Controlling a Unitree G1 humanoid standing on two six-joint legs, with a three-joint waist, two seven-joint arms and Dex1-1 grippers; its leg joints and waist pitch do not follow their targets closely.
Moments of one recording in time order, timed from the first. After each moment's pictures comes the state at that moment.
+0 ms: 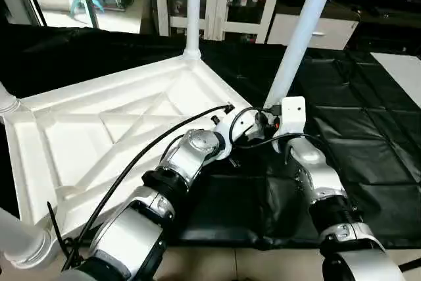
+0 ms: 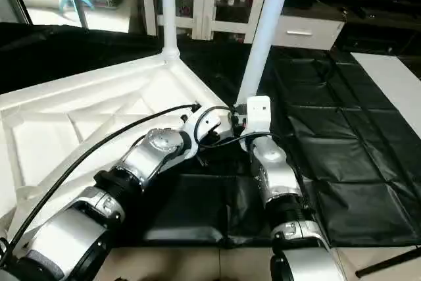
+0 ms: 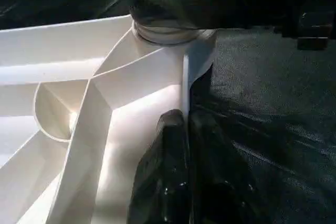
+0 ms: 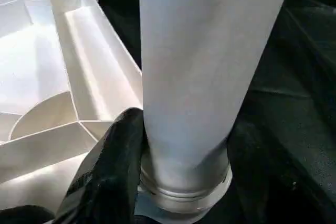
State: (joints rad) left arm -0.83 -0.02 -0.32 0.92 0.14 0.18 -0.48; right arm -0.58 -0.09 -0.03 0.68 0.10 0.13 0.09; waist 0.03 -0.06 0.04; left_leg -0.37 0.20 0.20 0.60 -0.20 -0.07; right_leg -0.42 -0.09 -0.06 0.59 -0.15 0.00
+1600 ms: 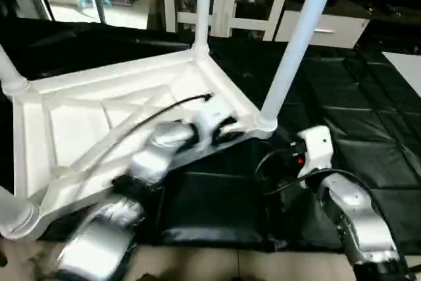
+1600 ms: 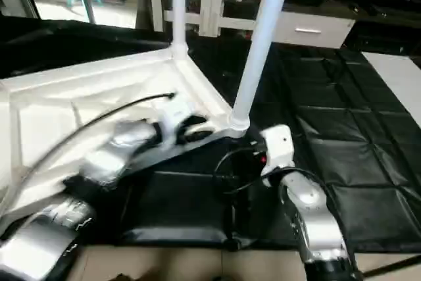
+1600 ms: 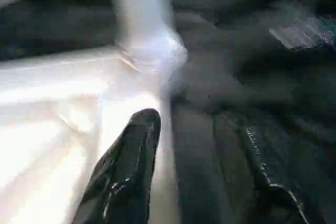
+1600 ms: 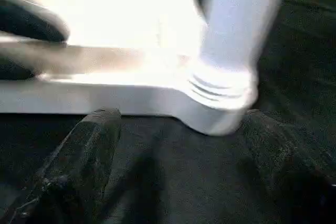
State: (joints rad) left arm -0.60 0.29 -0.30 0.39 -0.02 0.21 -0.93; right arm -0.15 -0.27 0.02 0.08 0.20 0.24 0.47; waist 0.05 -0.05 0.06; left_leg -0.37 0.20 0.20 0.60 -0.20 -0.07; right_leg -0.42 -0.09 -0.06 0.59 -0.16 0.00
